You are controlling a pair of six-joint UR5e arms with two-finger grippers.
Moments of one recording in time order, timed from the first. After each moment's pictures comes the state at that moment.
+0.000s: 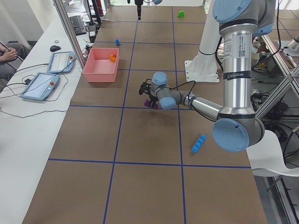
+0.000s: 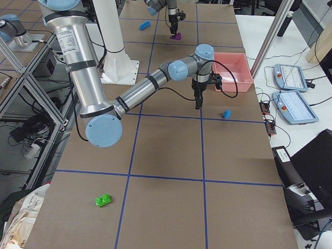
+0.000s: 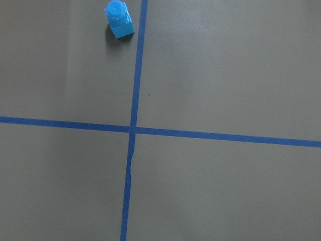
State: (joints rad) left arm -0.69 -1.54 -1.89 -2.25 -1.99 -0.96; right arm 1.12 -1.27 1.90 -1.78 2.21 0.54
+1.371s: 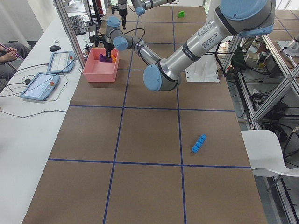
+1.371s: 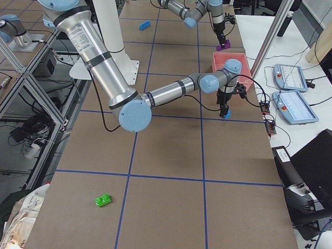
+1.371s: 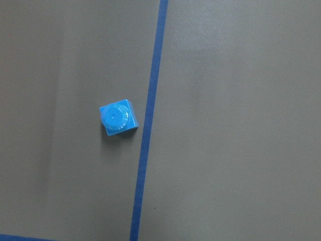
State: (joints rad) left arm -0.89 -2.61 -1.11 -1.88 -1.91 -1.21; right arm 1.12 -1.00 1.35 -1.49 2.21 0.52
